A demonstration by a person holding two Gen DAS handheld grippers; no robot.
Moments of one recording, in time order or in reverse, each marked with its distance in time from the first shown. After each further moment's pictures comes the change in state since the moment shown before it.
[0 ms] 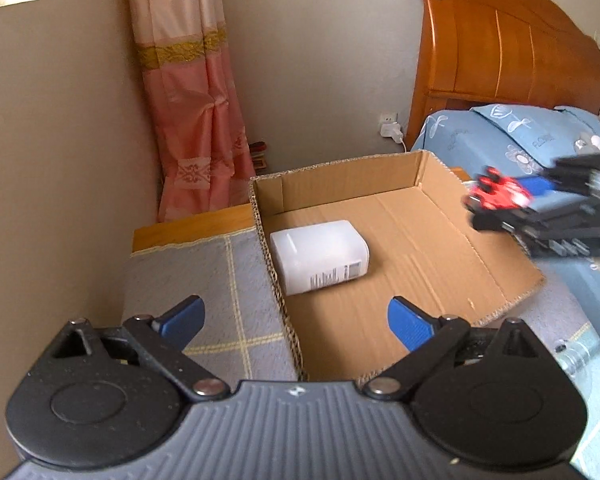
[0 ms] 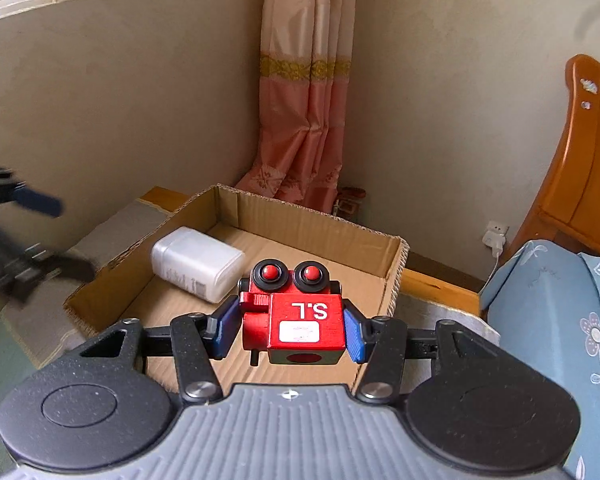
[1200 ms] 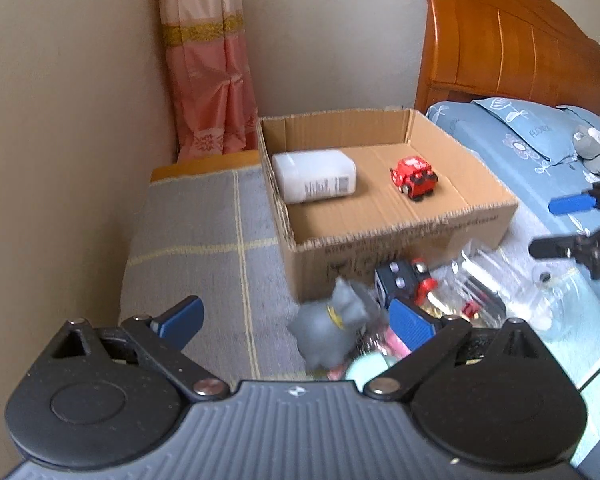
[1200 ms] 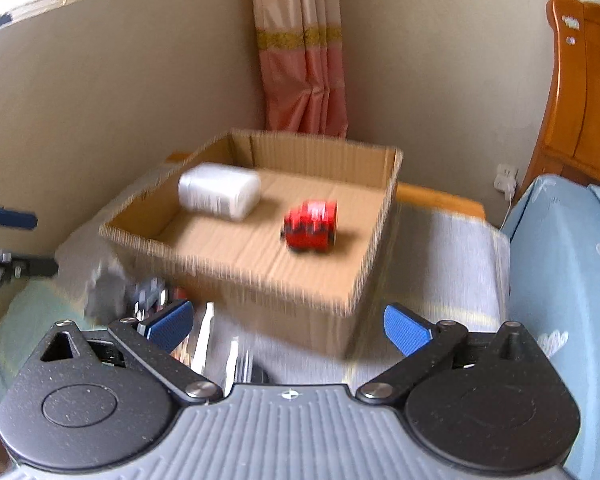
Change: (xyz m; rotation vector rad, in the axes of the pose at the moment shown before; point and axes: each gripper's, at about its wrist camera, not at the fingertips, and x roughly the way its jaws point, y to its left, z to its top) left arm -0.039 -0.018 -0.094 -0.044 -0.004 0.031; right arm -0.048 -0.007 -0.093 0.109 0.052 0.081
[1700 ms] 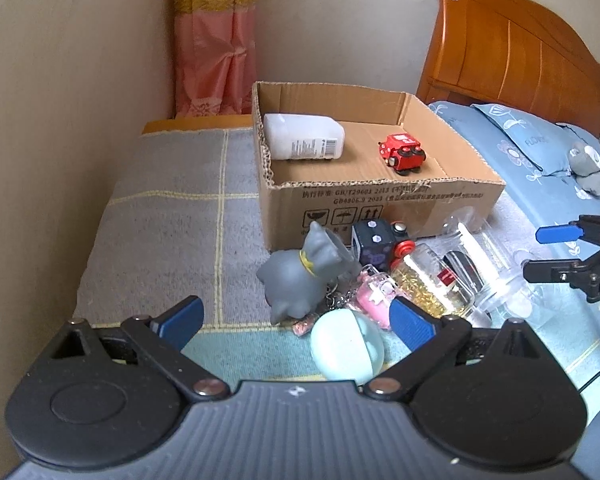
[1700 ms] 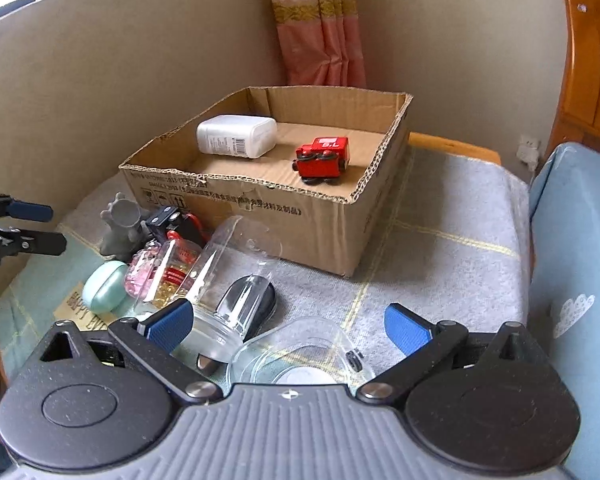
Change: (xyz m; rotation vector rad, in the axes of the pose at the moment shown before) left arm 0.001 -0.006 -0.031 -0.110 0.031 -0.045; right arm -0.001 -0.017 -0.043 0.017 0.042 0.106
